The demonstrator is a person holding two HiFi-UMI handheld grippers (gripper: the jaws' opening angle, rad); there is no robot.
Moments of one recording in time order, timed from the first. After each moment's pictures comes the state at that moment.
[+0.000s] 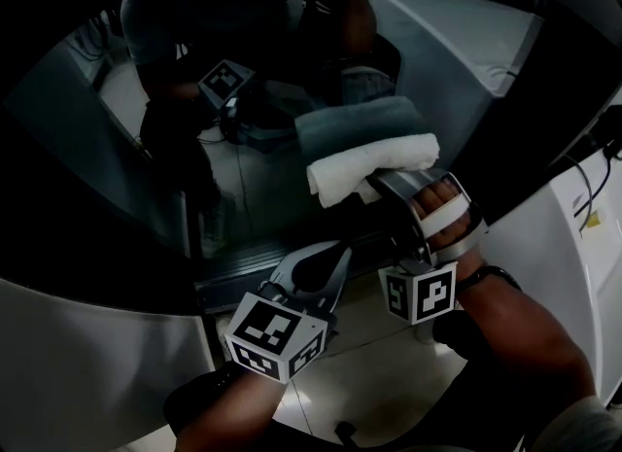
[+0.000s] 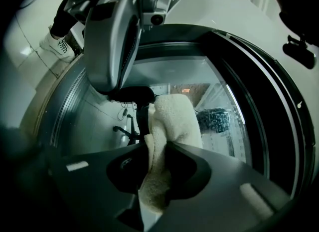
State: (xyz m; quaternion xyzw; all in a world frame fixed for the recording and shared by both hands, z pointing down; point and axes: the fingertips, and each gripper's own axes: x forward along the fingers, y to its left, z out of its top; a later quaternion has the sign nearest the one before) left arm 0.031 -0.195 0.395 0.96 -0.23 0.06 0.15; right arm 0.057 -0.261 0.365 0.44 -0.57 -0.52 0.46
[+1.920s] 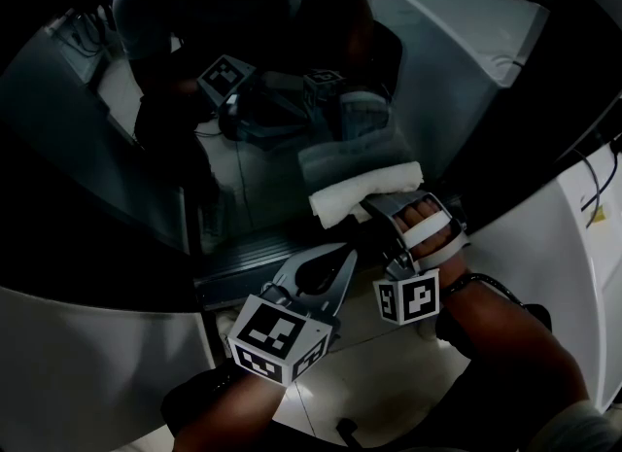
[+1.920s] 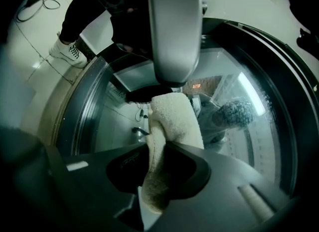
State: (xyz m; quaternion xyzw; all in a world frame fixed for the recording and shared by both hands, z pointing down) left arm 0.031 -0.189 0.400 0.96 -0.22 0.09 0.16; right arm 0.051 -0.257 0.444 0.41 -0.62 -0.46 0.49
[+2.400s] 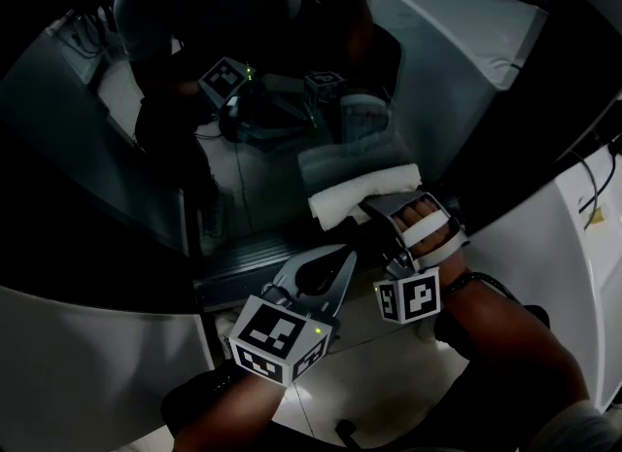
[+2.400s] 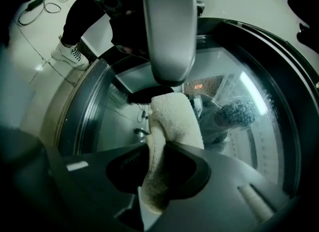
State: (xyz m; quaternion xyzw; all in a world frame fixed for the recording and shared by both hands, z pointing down) left arm 0.030 -0.191 0.402 0.96 -0.22 0.09 0.15; right arm 0.049 -0.259 0.448 0.40 -0.63 -0.45 0.49
